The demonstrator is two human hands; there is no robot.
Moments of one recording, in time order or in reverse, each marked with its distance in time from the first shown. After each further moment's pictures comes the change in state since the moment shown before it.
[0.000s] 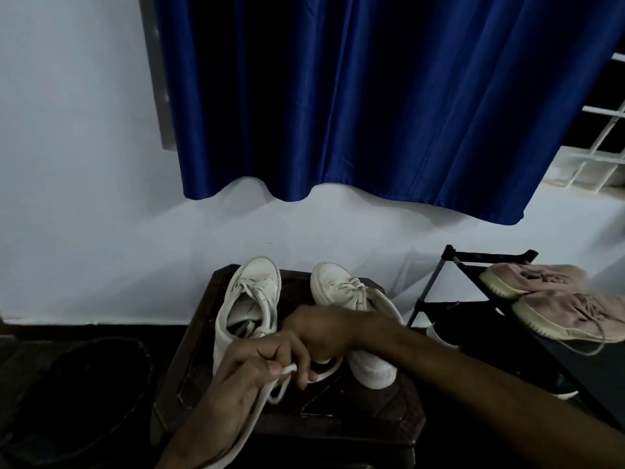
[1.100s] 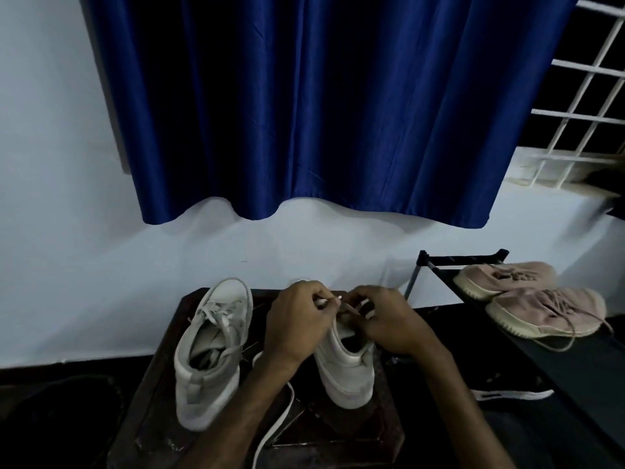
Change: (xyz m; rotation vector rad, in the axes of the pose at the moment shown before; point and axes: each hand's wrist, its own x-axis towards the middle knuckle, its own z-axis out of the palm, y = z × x) left_hand 0.100 0.081 0.072 0.594 0.522 0.106; right_hand -0.111 0.058 0.007 0.302 0.679 0.722
